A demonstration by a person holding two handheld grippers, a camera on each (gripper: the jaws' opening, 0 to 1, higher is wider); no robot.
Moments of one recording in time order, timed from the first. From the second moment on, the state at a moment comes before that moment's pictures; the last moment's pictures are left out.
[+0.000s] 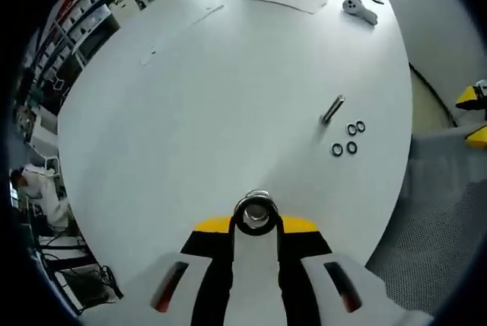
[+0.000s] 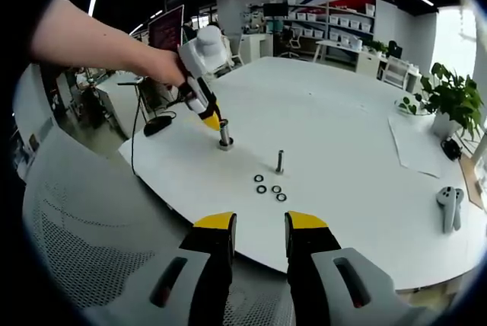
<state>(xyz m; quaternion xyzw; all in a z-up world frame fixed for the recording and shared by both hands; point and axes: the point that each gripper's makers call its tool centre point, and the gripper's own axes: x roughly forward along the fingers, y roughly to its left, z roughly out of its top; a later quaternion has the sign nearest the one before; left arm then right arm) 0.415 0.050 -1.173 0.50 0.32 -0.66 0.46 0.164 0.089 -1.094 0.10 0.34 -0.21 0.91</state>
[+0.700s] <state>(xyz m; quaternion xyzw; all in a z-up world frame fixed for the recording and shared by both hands) 0.415 0.047 -1.213 0.53 0.32 -0.65 0.44 0.163 0.087 -1.096 0.10 0.34 -0.21 0.91</state>
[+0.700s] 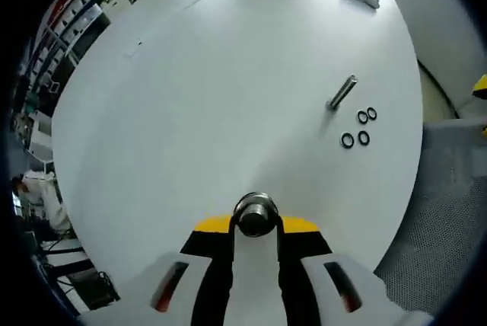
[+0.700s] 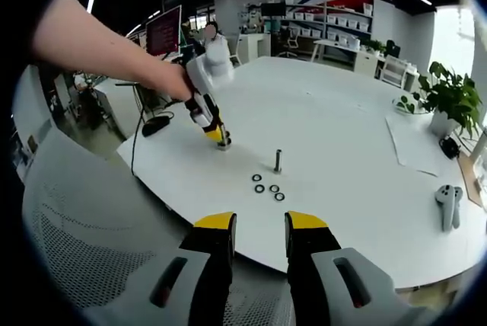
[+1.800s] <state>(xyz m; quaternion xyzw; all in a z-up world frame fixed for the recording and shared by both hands) 0.425 0.052 -1.216 0.51 0.30 -0.64 0.49 0.163 0.090 -1.101 0.09 0.36 -0.20 0.91</state>
